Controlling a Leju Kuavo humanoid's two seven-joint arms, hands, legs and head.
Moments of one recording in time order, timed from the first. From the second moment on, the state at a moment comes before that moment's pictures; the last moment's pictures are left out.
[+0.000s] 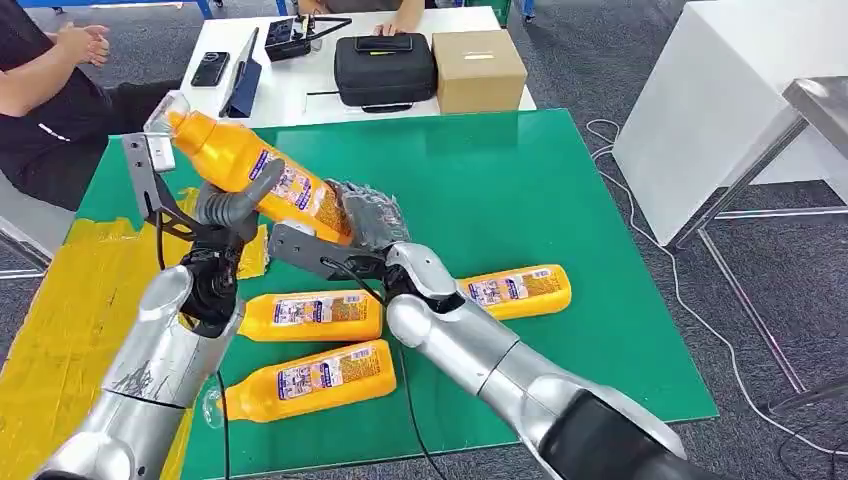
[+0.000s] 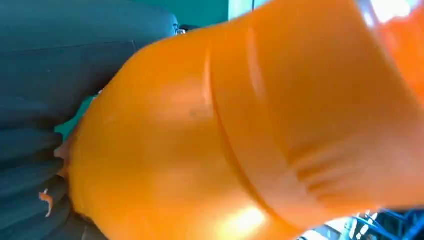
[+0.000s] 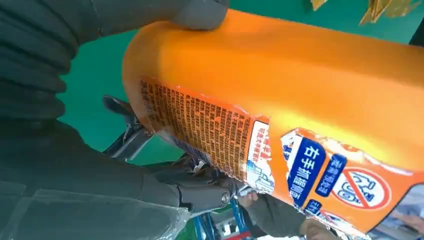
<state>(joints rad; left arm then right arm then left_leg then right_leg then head) -0.66 -0.09 -0.38 -1.15 0.57 0.29 0.03 -0.76 0.21 0.86 -0.95 0.56 -0.19 0.27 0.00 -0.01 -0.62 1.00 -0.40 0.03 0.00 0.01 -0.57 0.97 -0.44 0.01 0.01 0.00</state>
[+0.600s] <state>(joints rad) -0.65 -0.09 -0.38 -1.16 0.69 0.29 -0.01 -0.77 0.21 0.89 -0.91 0.50 -0.20 0.27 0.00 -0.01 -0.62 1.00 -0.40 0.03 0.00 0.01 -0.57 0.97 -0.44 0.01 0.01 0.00</state>
